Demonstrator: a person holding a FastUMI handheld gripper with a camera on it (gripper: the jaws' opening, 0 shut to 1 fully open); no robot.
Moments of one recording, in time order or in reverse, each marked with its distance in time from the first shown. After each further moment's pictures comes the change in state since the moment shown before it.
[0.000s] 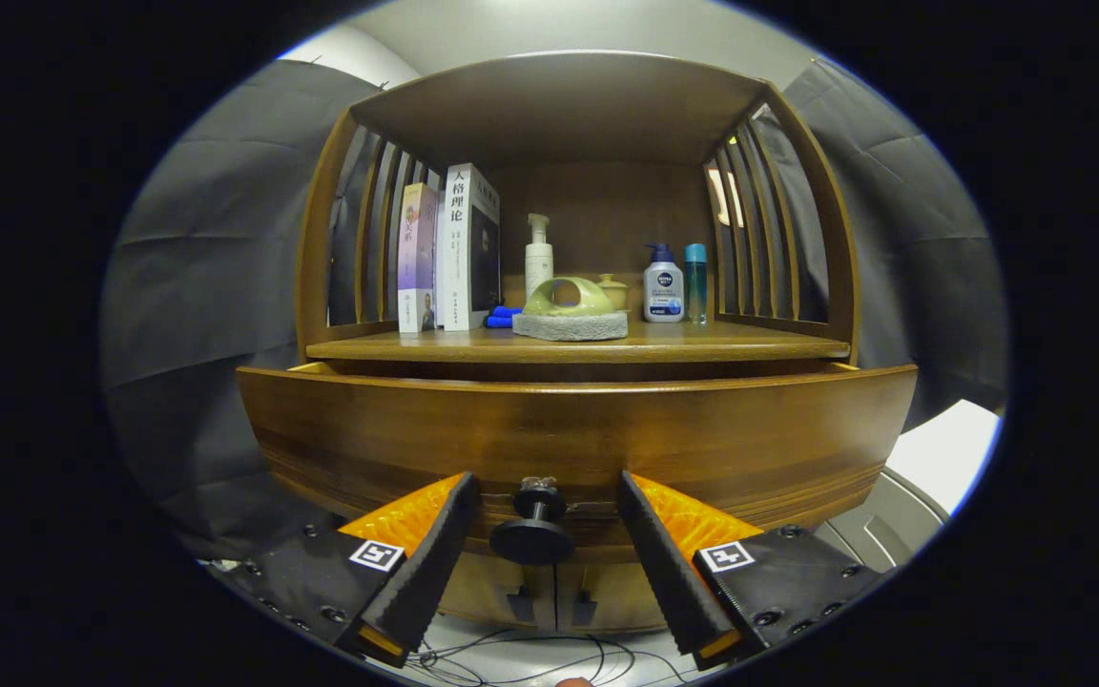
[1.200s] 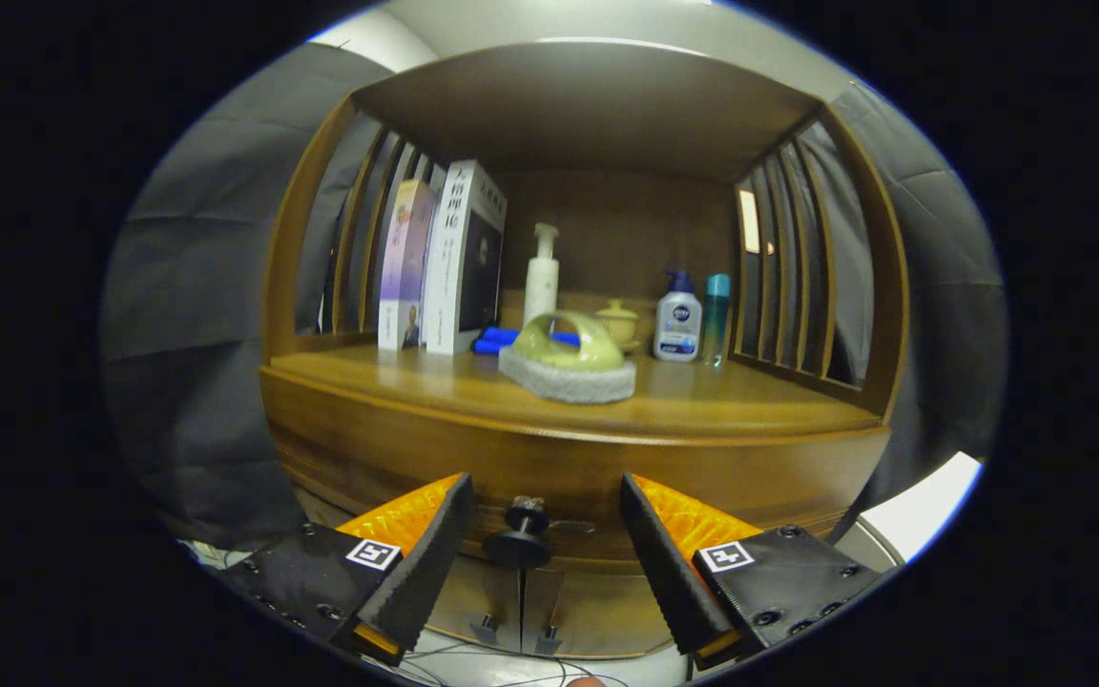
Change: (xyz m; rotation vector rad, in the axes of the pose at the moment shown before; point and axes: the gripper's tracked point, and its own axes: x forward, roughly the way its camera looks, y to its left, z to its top) arm 0.026 -0.020 0.062 -0.070 -0.057 -0.002
